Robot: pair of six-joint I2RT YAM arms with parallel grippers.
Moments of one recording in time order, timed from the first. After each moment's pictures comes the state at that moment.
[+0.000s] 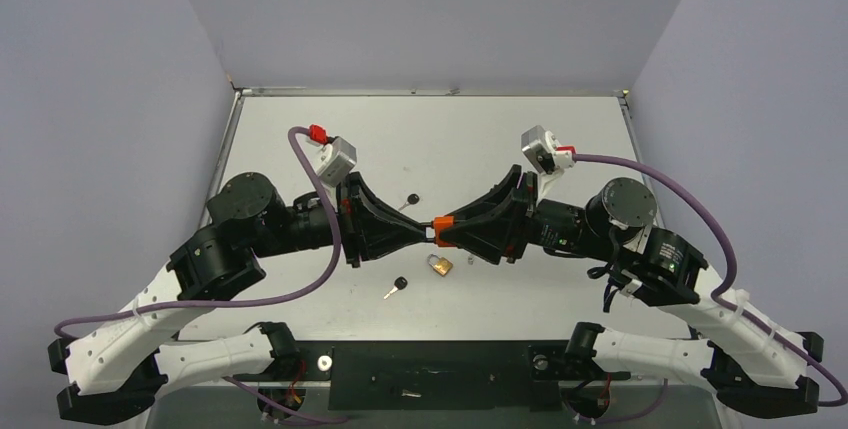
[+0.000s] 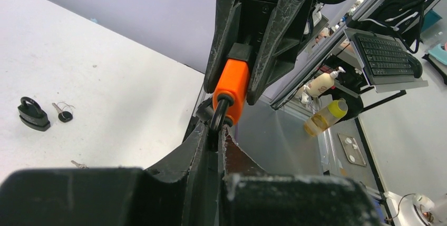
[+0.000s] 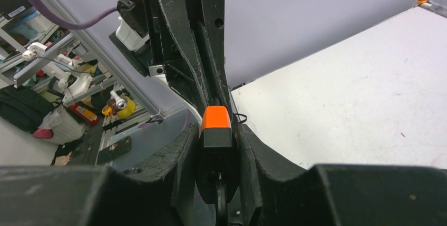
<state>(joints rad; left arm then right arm) -1.03 0.90 1.28 -0.35 0.38 -0.49 1.06 0.91 1.30 -0.35 -0.31 0.43</state>
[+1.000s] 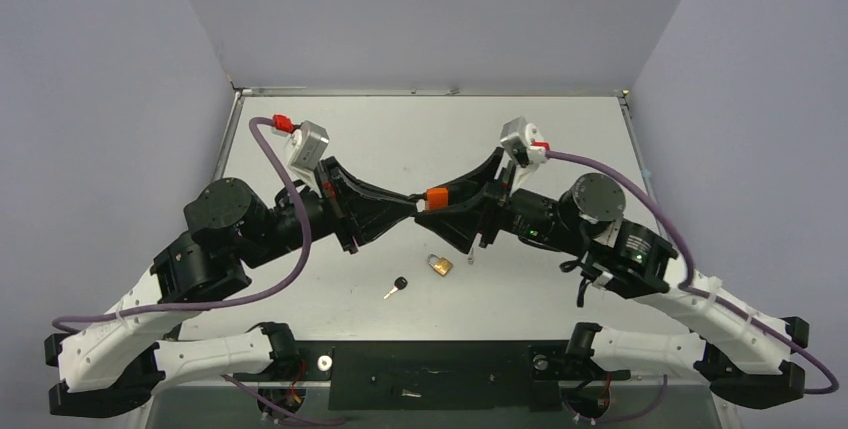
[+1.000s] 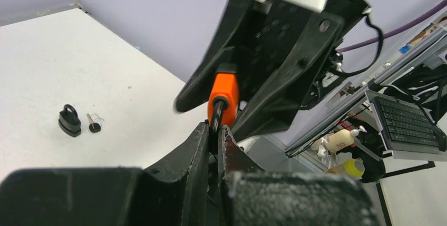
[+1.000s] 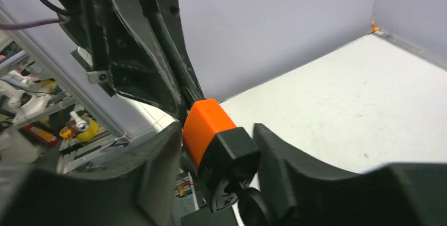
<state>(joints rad) -1.12 0.90 1.39 -0.39 0.03 -0.54 1.12 0.97 1.33 -0.22 -0.11 0.33</state>
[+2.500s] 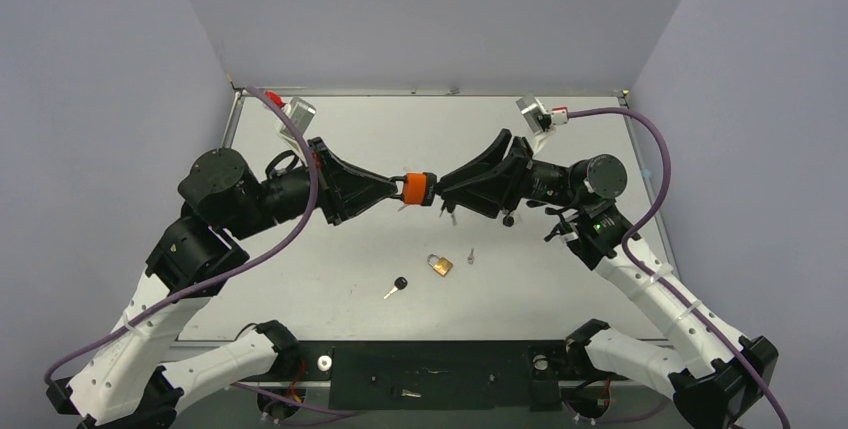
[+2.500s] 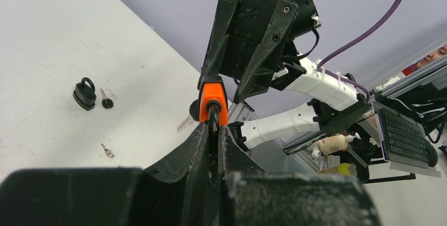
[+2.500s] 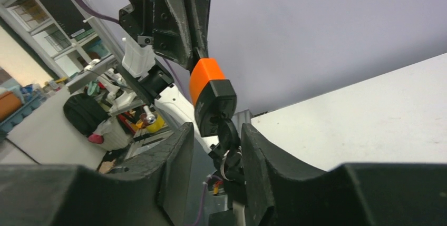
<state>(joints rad) -0.73 0.90 1.39 -0.47 0.37 -0.65 0.57 1.02 0.97 0.48 -0.88 0.80</state>
